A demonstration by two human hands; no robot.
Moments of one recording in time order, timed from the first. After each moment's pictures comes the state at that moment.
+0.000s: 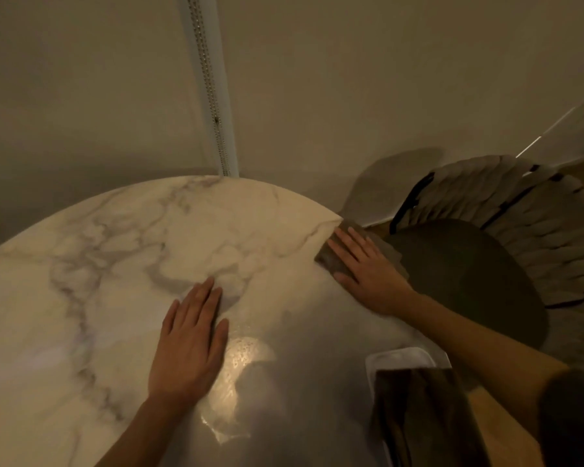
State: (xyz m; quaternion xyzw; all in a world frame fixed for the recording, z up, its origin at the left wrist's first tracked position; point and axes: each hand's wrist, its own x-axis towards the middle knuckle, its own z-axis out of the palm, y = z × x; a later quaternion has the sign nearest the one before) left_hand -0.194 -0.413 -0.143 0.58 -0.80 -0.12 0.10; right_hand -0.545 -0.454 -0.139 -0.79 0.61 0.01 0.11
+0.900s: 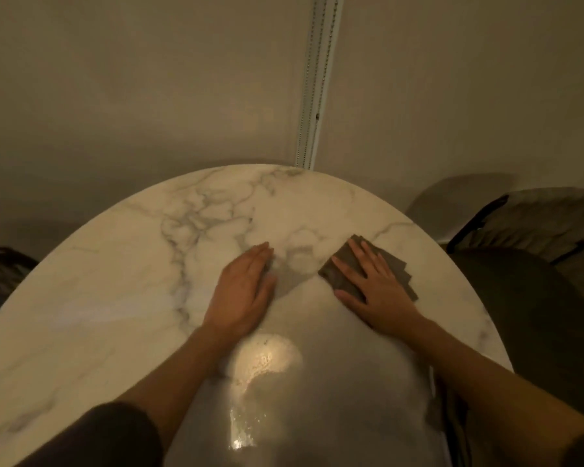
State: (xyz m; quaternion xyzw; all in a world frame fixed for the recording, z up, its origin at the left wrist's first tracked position) left_hand -0.145 -0.432 -0.127 0.55 -0.79 -0.19 0.21; right_hand -0.435 -0.434 -0.147 -0.82 0.57 -0.03 0.10
